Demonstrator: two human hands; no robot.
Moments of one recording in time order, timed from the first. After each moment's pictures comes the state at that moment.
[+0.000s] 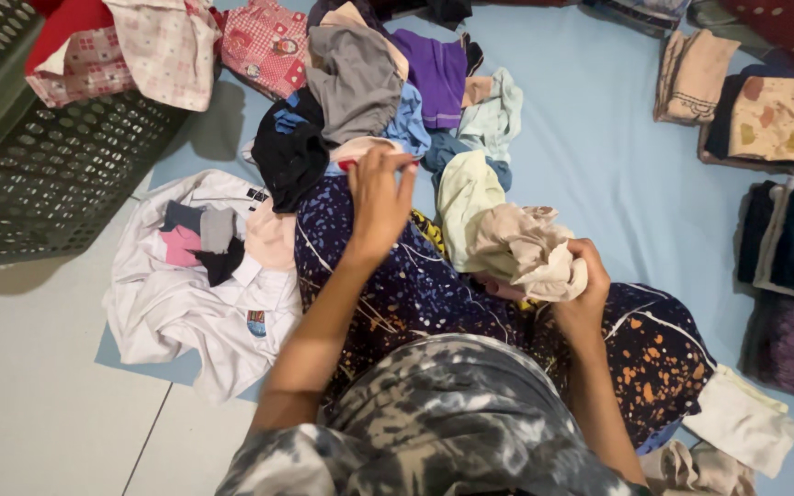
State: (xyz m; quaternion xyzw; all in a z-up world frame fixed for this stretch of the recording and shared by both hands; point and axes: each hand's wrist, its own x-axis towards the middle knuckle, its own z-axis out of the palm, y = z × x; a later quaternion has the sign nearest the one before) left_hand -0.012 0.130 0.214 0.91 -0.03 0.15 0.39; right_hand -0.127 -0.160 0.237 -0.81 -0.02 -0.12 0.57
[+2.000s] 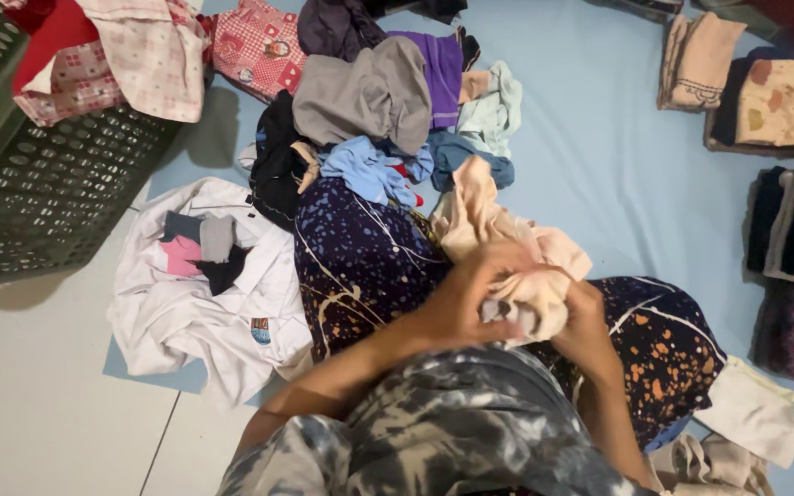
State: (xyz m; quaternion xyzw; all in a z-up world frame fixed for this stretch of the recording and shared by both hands) left_hand -0.107 0.062 0.274 0.69 -0.33 -0.07 0.64; right_hand -0.142 -0.155 0.272 -0.86 -0.12 0.01 0.49
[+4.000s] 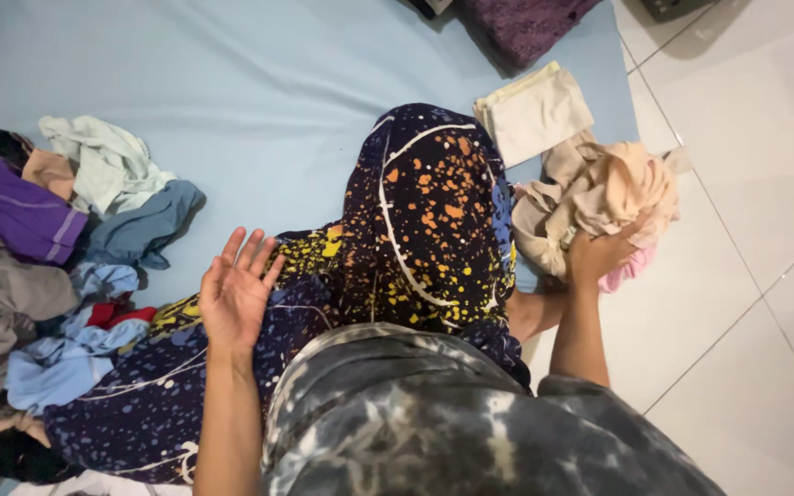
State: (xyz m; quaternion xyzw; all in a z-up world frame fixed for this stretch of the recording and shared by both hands) left_hand -0.052 -0.013 0.133 0.31 0.04 -0.49 0.81; right_hand -0.531 -0.381 0.077 -0.68 0.70 -0.23 0.01
